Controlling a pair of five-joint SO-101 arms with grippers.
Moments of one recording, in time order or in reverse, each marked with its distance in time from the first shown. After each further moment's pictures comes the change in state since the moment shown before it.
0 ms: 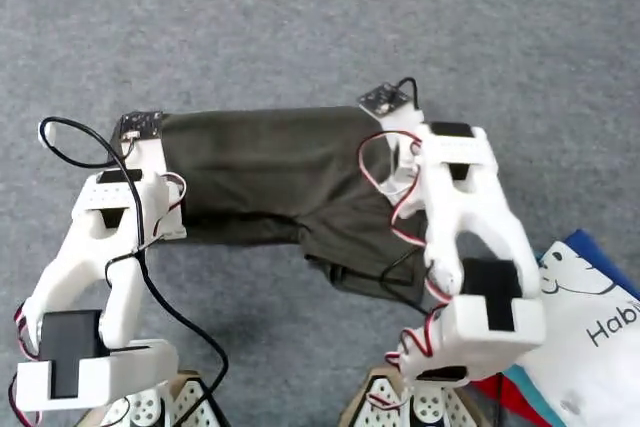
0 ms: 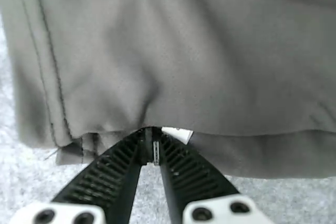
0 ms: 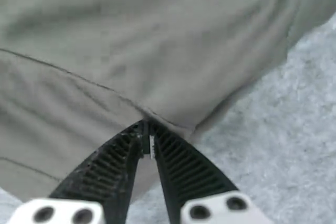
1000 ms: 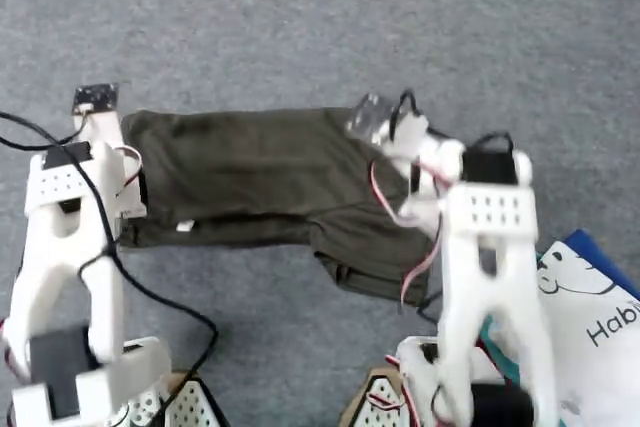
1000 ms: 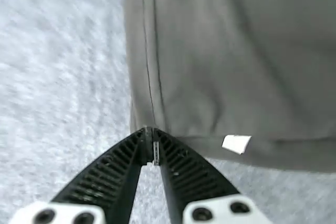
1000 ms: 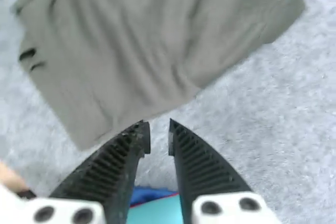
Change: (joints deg) left arm -9.3 -8.2 -12.5 14.2 -6.7; right arm -1.3 -39.7 9.2 18.2 21.6
